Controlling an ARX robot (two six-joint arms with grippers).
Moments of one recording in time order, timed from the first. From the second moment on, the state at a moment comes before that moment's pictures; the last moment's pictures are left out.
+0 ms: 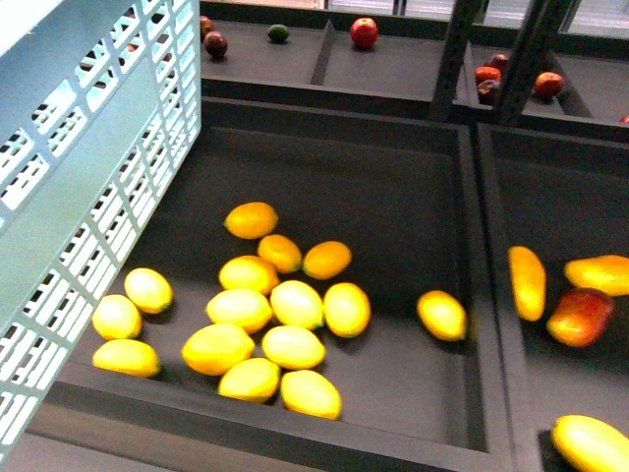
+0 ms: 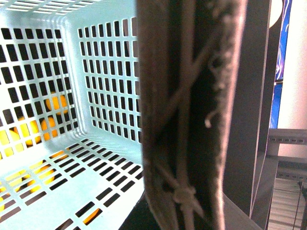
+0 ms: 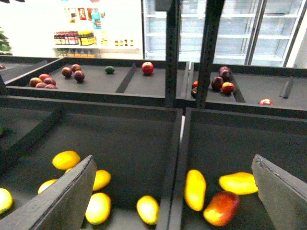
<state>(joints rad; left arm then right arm) 0.00 0.85 0.84 -0.23 -0.02 -1.34 0.00 0.01 0.01 0.00 0.00 0.00</state>
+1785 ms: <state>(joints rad) -0.47 1.89 1.60 -0.22 0.22 -0.92 0.00 0.00 0.01 0.00 0.00 0.00</state>
